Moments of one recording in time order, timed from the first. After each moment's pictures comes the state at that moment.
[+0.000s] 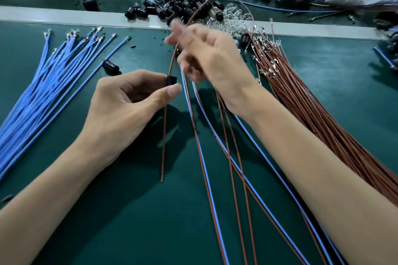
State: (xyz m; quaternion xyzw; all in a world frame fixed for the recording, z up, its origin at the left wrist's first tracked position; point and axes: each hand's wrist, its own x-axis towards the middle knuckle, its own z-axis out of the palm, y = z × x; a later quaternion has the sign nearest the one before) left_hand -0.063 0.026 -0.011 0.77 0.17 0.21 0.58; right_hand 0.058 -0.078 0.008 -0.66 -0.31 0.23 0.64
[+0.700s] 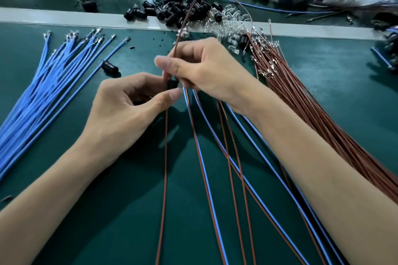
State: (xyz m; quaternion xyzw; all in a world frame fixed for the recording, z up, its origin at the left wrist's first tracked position) left_hand -0.064 0.025 -0.013 0.78 0.15 0.20 0.57; right_hand 0.059 -0.080 0.007 -0.73 -0.39 0.24 0.51
